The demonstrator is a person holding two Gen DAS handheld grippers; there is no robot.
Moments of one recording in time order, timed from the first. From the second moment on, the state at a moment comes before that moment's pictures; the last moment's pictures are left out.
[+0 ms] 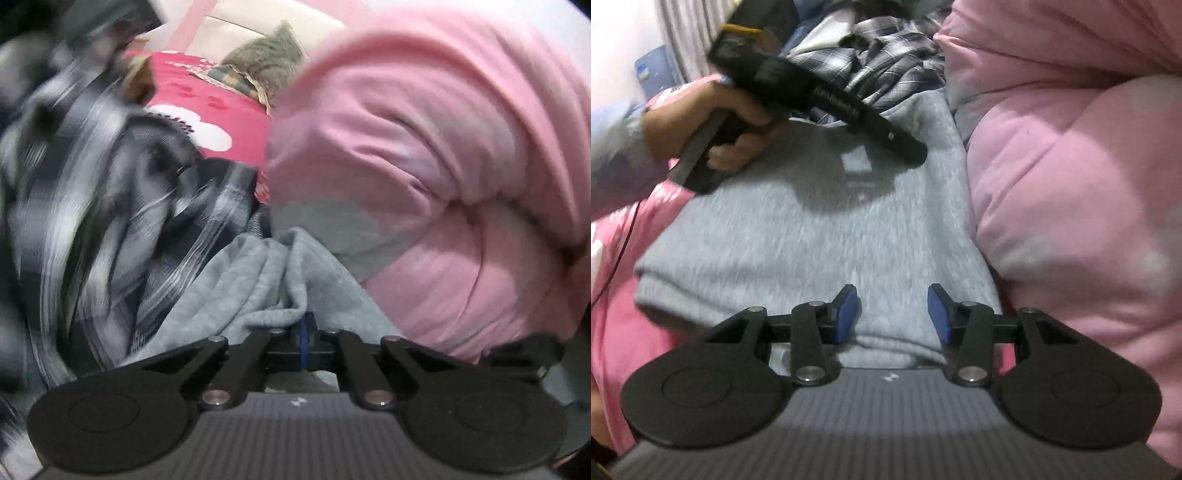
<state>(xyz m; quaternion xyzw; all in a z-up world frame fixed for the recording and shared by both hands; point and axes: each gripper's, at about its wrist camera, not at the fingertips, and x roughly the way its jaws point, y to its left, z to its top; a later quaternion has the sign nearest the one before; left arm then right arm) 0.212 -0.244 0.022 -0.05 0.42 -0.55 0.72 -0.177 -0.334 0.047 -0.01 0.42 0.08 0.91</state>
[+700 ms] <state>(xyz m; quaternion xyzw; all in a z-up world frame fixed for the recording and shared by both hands) 0.183 -0.223 0.005 -0.13 0.38 -0.44 0.81 -0.164 -0.328 0.039 -0.01 0.40 0.16 0.90</state>
